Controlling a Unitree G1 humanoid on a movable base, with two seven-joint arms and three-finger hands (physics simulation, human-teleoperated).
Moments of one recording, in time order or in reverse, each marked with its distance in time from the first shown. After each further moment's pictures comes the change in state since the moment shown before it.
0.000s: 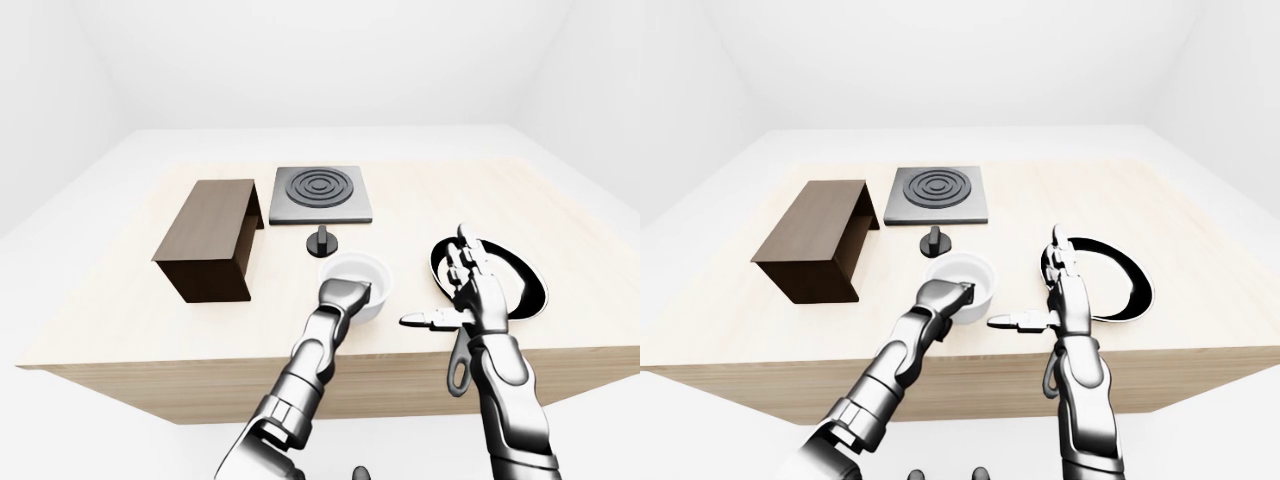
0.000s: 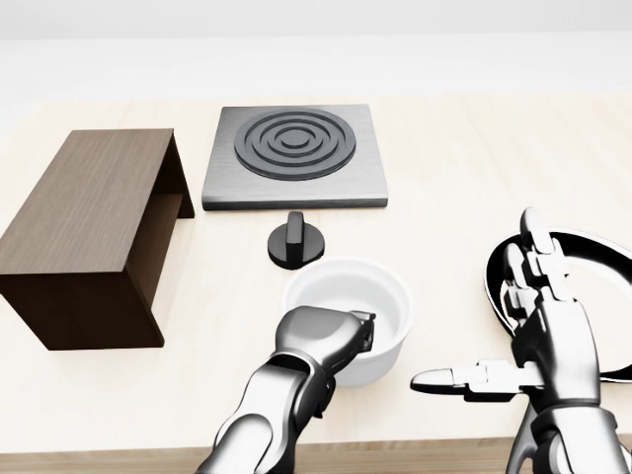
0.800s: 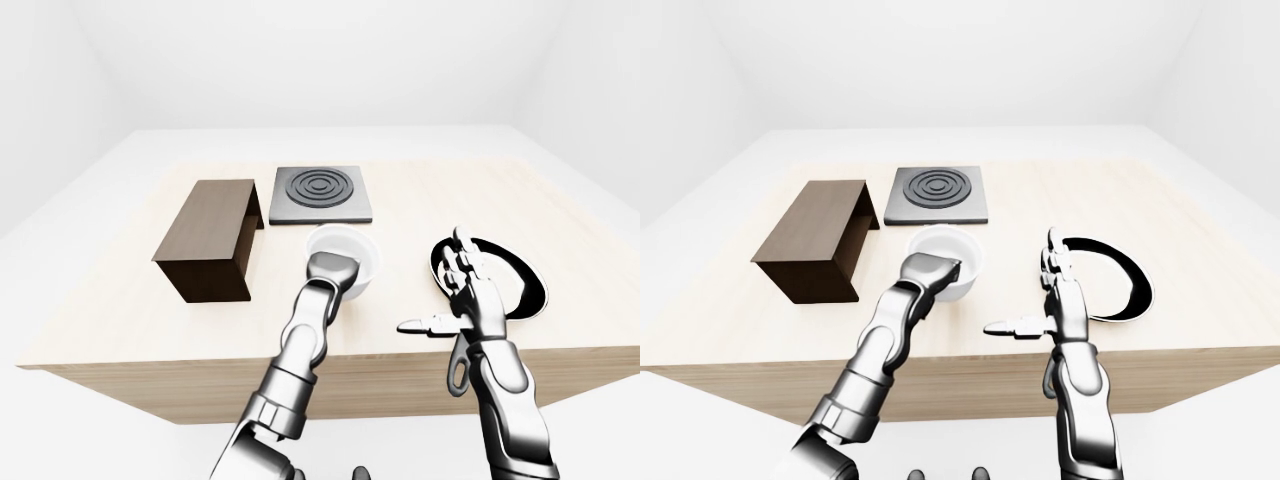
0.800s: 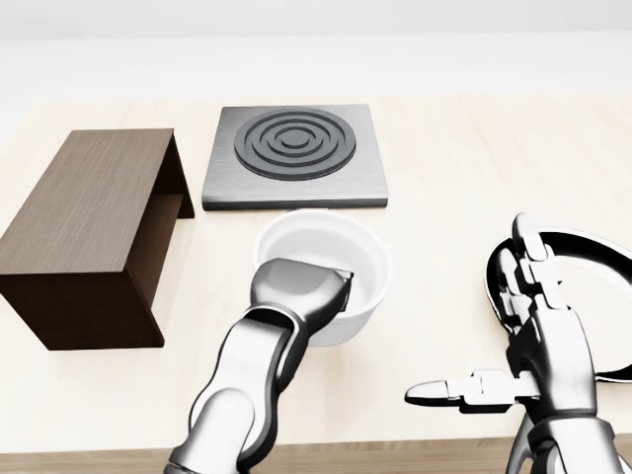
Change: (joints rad) left arm 0.000 0.021 0.040 -0.326 0.209 0.000 -0.307; right arm 0.037 0.015 0.016 -0.039 -0.013 0.000 0.020
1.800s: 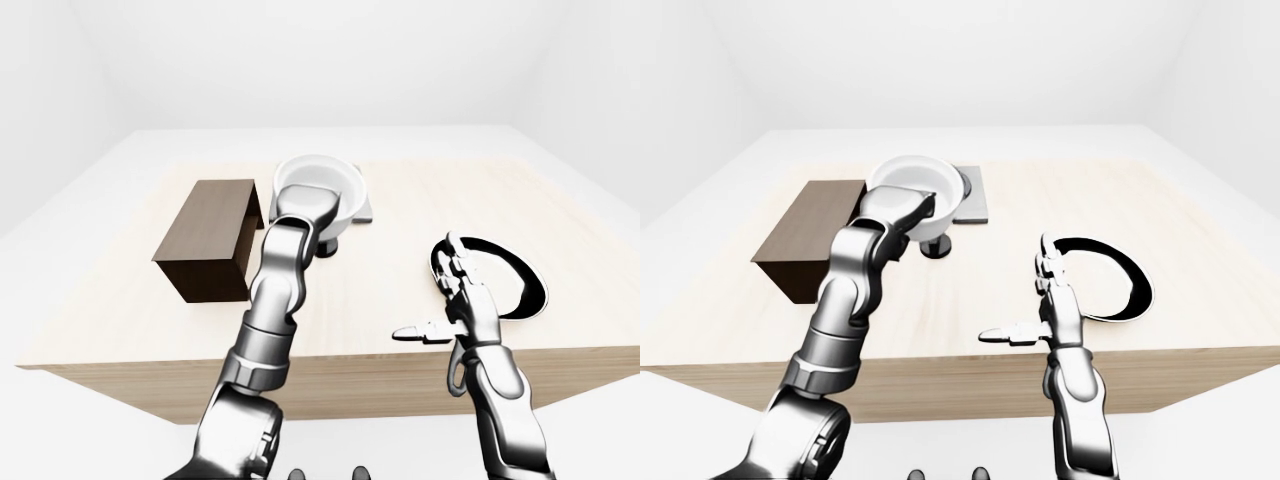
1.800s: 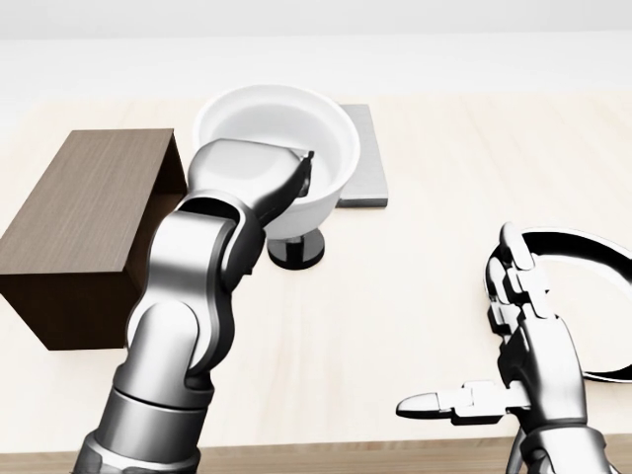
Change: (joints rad) left arm -0.239 0.091 0.130 -0.192 0.002 0.000 -0.169; right arm 0.034 0.016 0.027 -0.018 -0.025 -0.001 0.011
